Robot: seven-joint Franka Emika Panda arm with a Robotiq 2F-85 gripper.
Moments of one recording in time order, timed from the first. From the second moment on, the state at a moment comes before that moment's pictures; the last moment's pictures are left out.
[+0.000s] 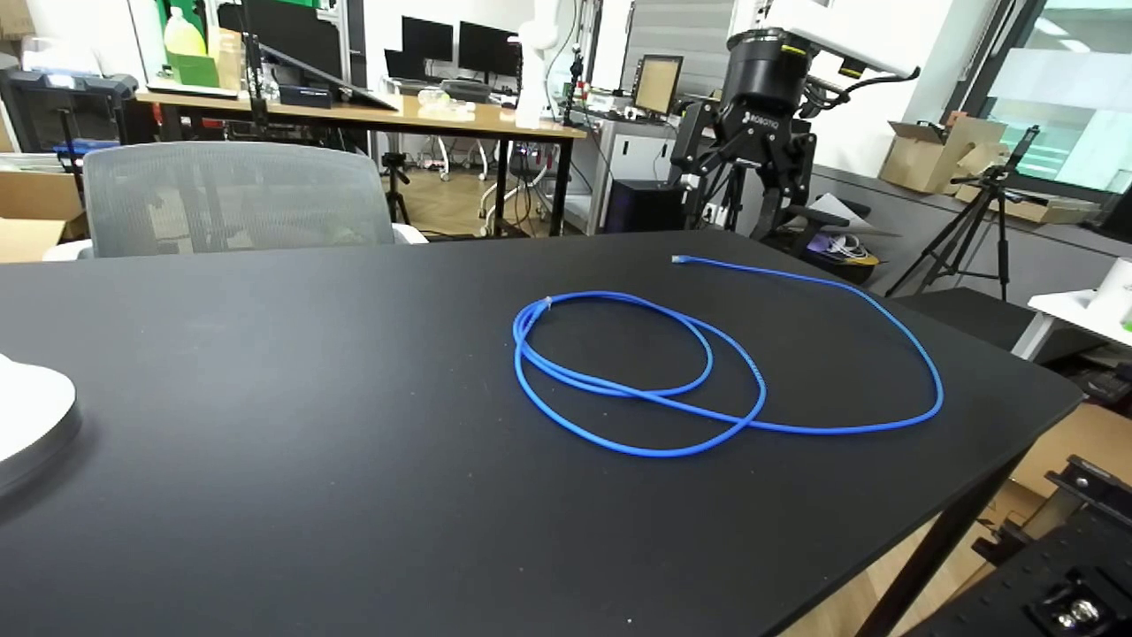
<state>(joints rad) -0.11 0.17 -0.10 -2.22 0.16 2.16 -0.13</state>
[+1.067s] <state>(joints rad) -0.16 0.23 -0.16 -2.17 -0.05 2.60 -0.18</state>
